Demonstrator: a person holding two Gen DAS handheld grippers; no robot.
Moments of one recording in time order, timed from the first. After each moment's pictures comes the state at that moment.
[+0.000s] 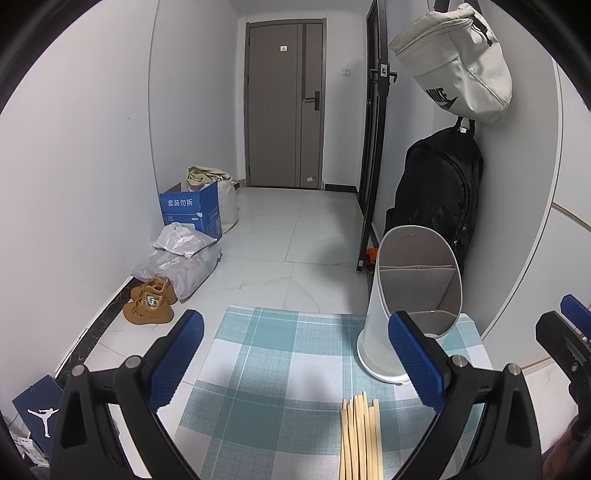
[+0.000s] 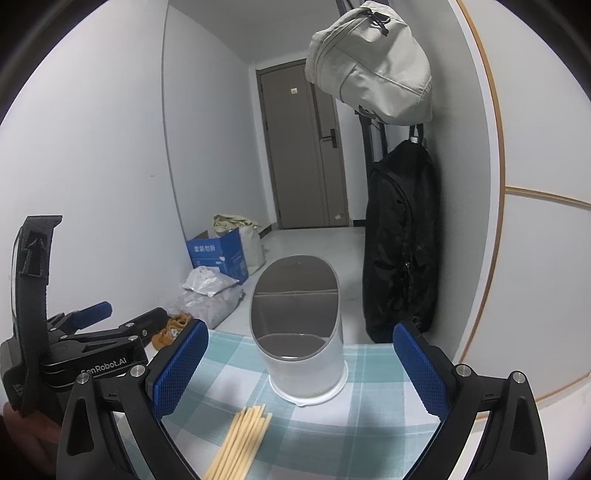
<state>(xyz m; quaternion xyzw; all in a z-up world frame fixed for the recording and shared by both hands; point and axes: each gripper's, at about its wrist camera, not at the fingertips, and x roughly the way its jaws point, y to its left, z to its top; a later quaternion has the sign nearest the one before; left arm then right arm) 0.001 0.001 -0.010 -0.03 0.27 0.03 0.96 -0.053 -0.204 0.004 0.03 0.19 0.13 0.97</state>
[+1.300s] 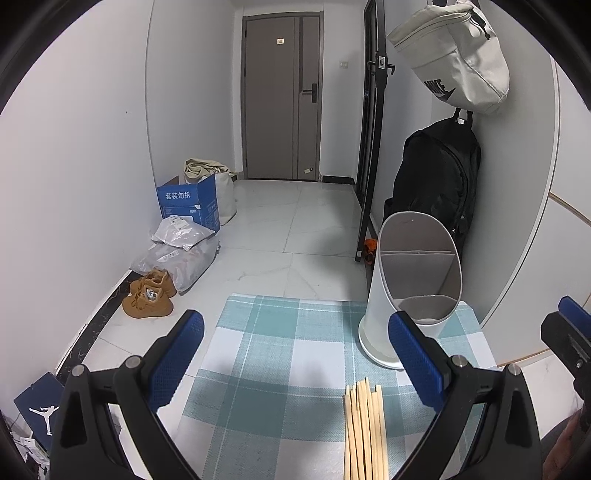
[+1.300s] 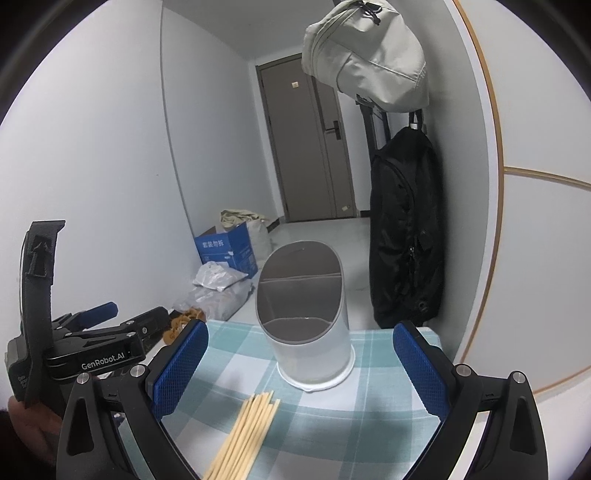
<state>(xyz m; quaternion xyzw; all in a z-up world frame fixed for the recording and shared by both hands) -0.005 0.005 -0.016 -0.02 0.29 0.02 0.96 -0.059 -0.211 -0.004 0.05 0.21 0.14 0.97</state>
